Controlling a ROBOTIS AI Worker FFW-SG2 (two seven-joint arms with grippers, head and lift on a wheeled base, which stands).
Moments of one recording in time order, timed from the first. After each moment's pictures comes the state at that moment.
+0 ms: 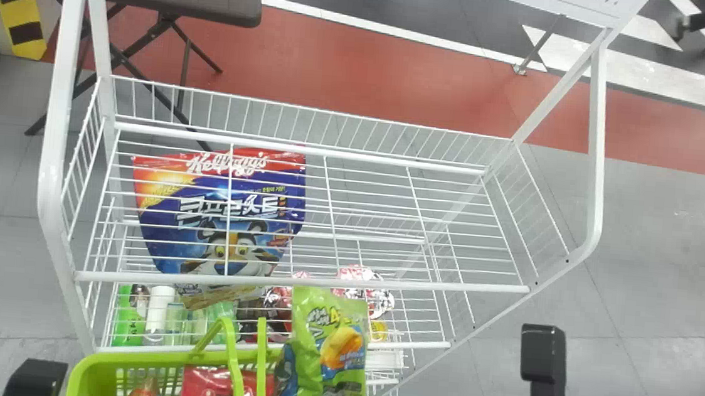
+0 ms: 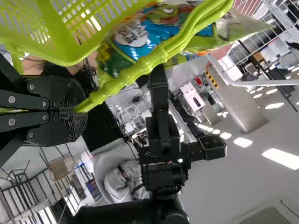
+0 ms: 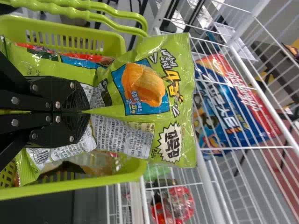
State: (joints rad) left arm 0.61 0.15 -0.19 -2.19 0.17 0.96 -1.26; right arm 0.68 0.00 -0.49 -2.62 -0.56 1.57 0.48
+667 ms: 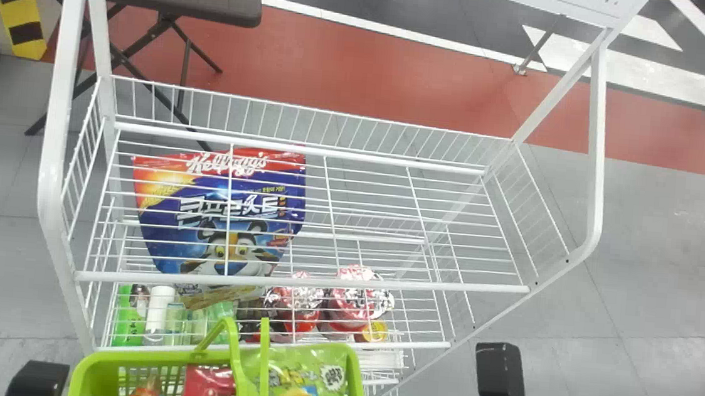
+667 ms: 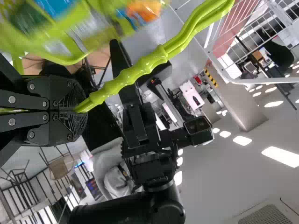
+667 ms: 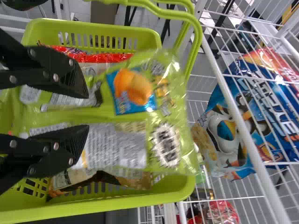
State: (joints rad) left arm 0.61 0.14 -0.19 -2.19 0.17 0.95 -1.26; right arm 0.71 -0.03 -0.37 -2.60 -0.49 1.57 0.47
